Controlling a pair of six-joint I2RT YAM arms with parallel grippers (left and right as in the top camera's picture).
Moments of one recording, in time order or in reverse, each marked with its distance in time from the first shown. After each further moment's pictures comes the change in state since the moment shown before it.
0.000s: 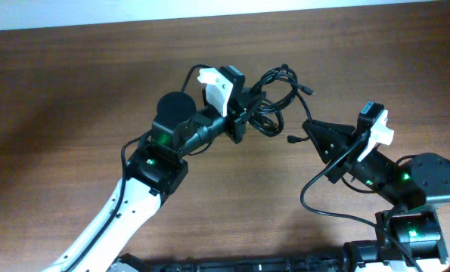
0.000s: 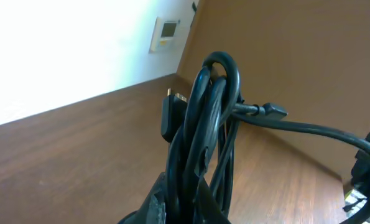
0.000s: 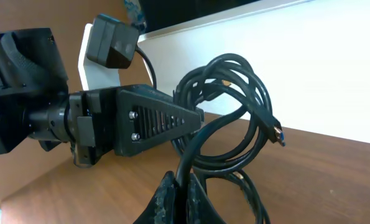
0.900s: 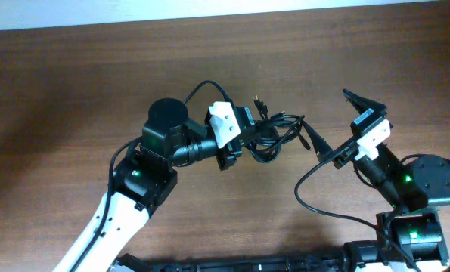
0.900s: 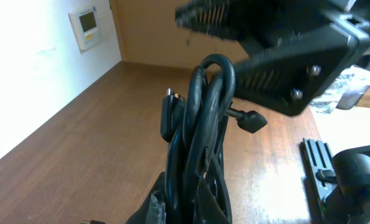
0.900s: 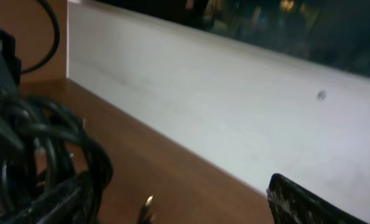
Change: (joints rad) left arm 0.013 -0.102 0.000 -0.235 0.294 0.452; right arm 0.000 -0.004 0.006 0.010 0.246 -0.533
